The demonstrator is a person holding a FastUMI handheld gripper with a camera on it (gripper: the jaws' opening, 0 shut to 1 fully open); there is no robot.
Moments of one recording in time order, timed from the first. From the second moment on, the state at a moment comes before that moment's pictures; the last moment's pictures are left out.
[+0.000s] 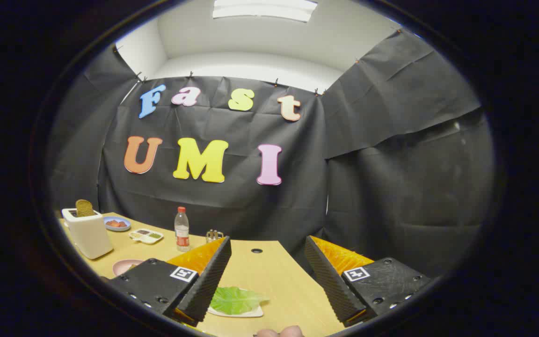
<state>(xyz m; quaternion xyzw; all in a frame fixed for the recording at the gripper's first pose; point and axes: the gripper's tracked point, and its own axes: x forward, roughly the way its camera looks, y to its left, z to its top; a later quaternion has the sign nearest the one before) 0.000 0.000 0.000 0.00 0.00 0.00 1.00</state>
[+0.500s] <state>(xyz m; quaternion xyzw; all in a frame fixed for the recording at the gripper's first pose) -0.003 0.001 0.006 0.02 -0.01 0.00 1.00</state>
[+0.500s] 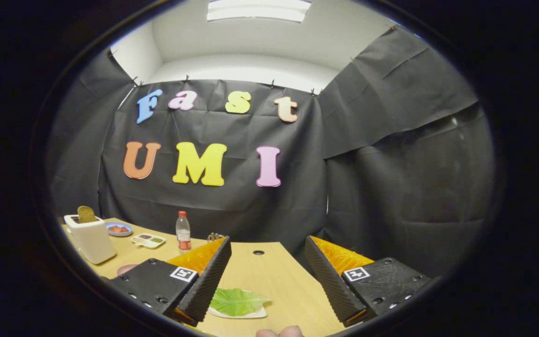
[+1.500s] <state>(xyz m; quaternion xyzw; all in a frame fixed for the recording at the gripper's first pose) 0.007 -0.011 -0.019 0.00 0.03 0.00 1.00</state>
